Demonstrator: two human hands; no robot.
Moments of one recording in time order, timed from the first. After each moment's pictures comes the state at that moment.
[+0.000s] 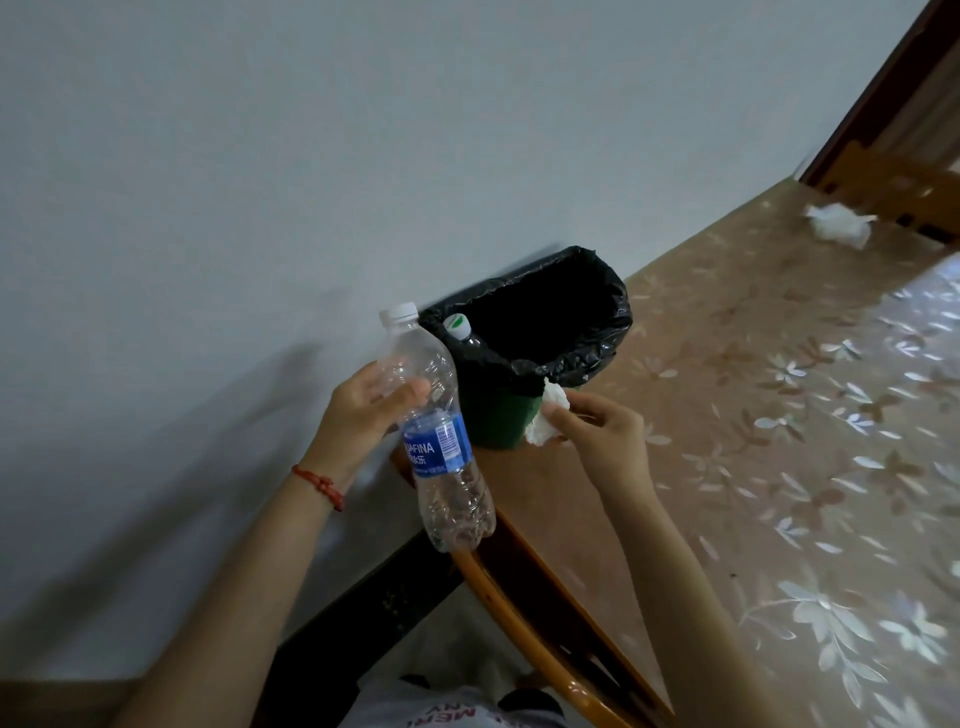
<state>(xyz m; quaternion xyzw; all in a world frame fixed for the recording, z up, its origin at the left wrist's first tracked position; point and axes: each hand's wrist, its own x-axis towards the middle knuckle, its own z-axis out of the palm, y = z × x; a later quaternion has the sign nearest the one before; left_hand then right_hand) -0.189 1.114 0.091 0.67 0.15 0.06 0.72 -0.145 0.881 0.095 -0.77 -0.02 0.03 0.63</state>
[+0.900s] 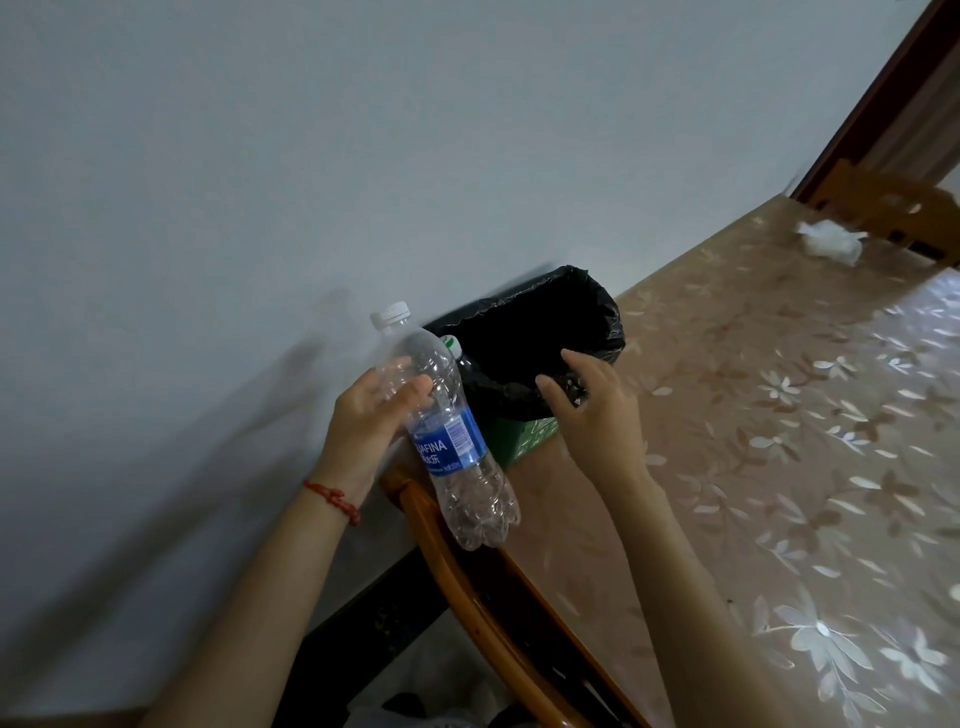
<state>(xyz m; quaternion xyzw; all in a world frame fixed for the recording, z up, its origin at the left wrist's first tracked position) -0.174 1.092 0.106 0.63 0.14 0.11 0.75 -0.105 0.885 0.109 -0.91 -0.12 -0.08 0.39</state>
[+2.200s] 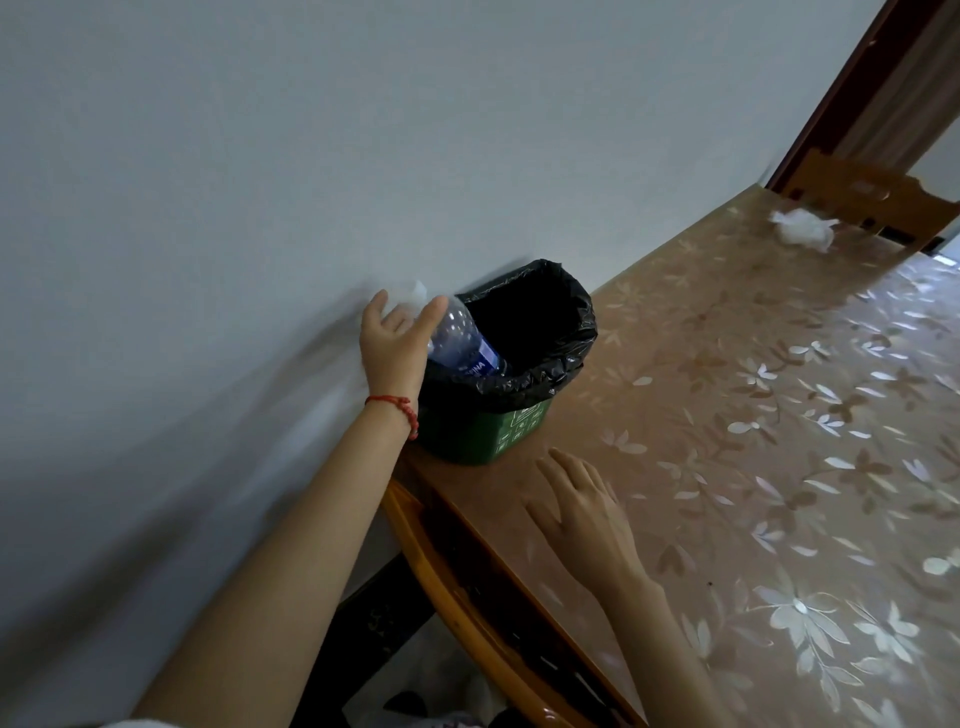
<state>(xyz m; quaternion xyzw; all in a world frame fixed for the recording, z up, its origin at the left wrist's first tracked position) -0.096 1.052 0.124 0.61 0.25 0.24 0.71 -0.172 0.838 0.047 -0.96 -0.20 -0.01 0.18</state>
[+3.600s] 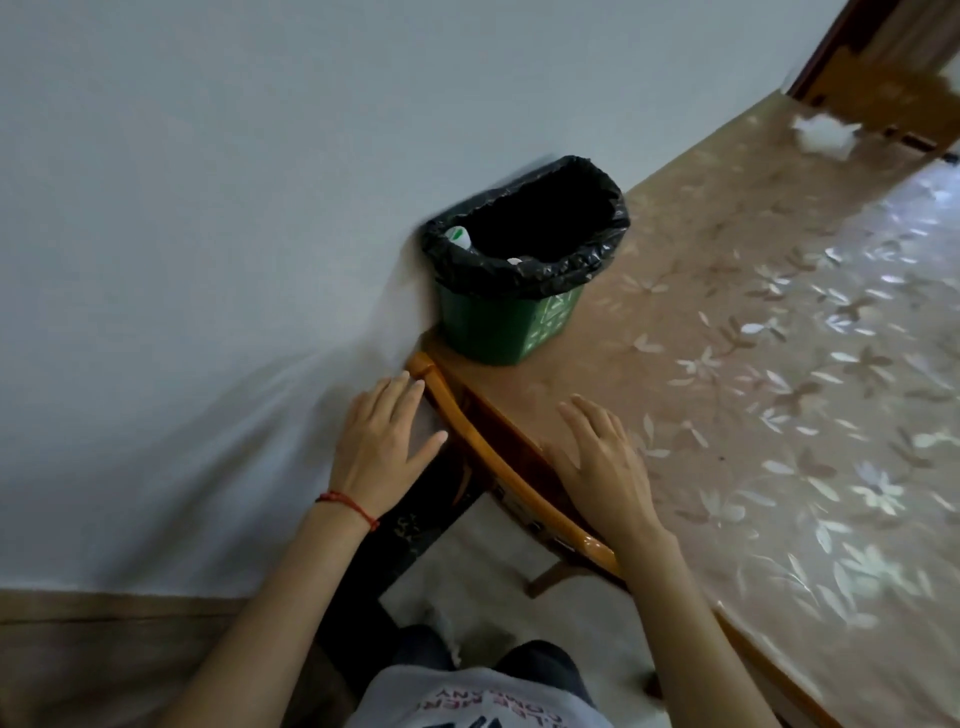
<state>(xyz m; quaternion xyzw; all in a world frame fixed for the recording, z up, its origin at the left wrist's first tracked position) -0.291 1.095 0.040 0.99 -0.01 0.01 0.15 -0.265 0.855 0.040 -0.97 -0.14 0.00 0.18</state>
